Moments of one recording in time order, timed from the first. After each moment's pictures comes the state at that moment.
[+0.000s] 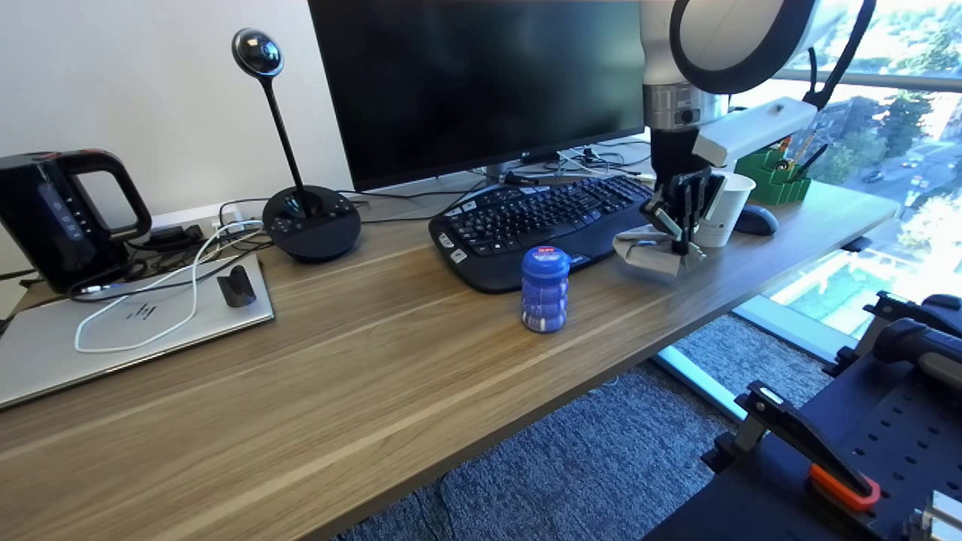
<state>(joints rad) 0.14 0.52 -0.10 -2.08 -0.23 2.48 0.25</state>
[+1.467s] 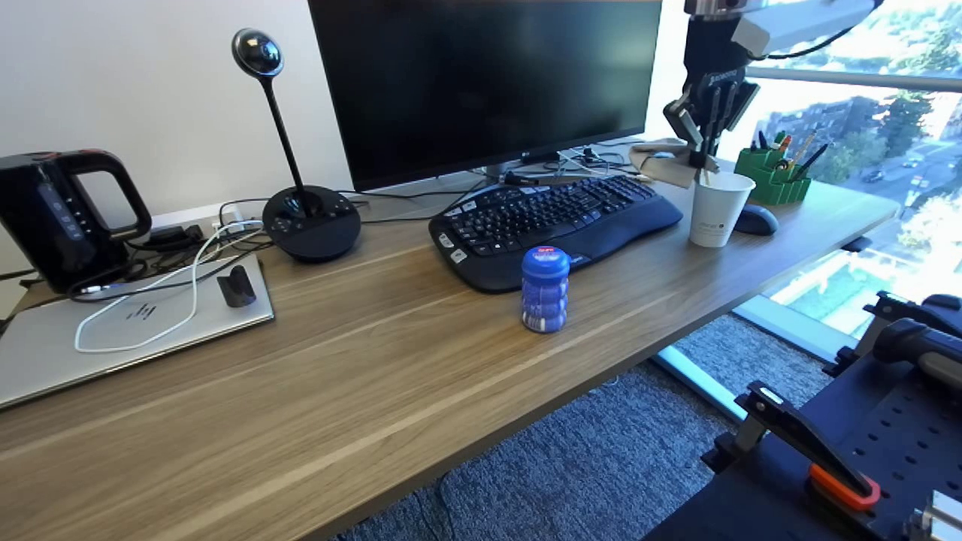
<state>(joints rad) 0.09 0.30 -0.12 -2.13 -0.26 2.48 0.25</state>
